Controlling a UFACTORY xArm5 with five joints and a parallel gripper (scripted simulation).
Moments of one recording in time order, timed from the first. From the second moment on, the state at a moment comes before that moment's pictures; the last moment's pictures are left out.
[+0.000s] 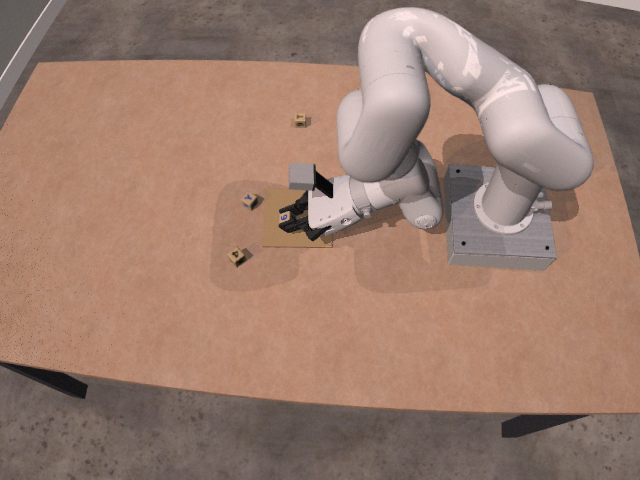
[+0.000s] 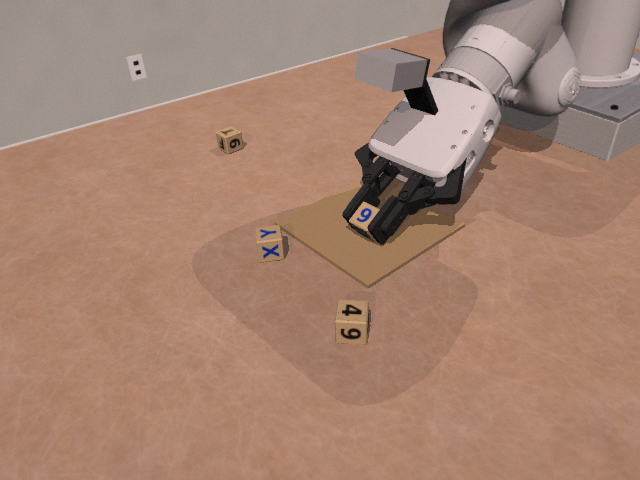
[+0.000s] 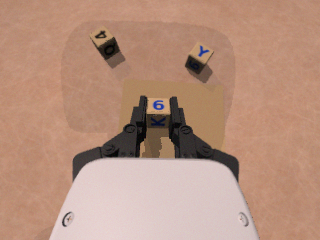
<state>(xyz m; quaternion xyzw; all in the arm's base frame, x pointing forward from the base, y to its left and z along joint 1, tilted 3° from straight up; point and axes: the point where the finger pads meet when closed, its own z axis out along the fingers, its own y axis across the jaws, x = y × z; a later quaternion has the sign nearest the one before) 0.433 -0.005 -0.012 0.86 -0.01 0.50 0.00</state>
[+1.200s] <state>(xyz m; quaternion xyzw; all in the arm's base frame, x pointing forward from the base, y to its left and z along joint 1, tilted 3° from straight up) 0.433 -0.005 -0.013 0.86 -0.01 0.50 0.00</state>
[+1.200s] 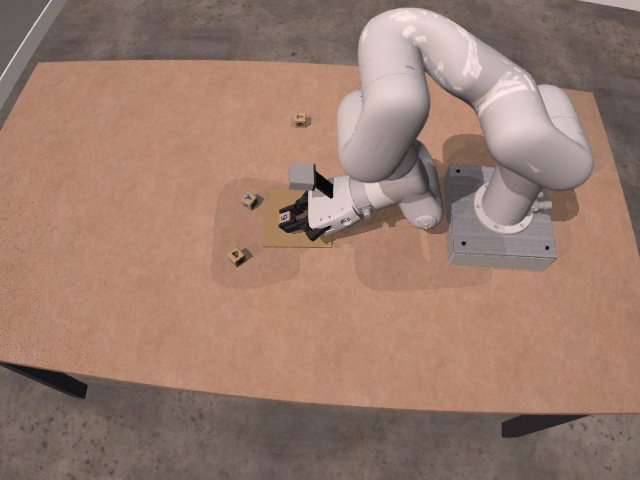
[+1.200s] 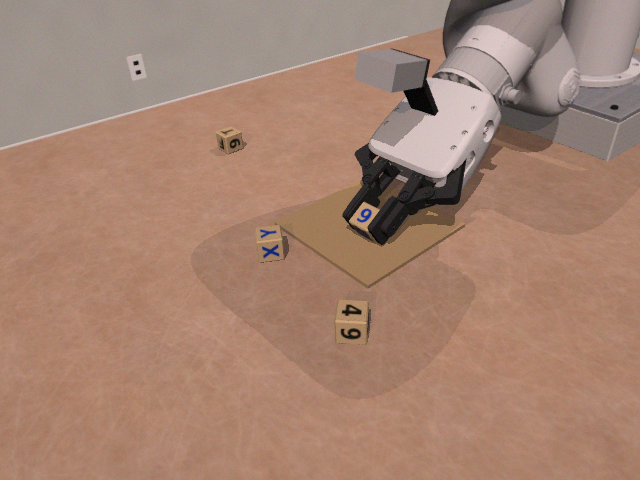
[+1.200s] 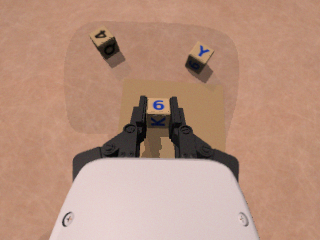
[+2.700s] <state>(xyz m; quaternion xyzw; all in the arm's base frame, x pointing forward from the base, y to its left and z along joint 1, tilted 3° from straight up) 0.433 -0.005 -0.013 0.86 -0.01 0.50 0.00</state>
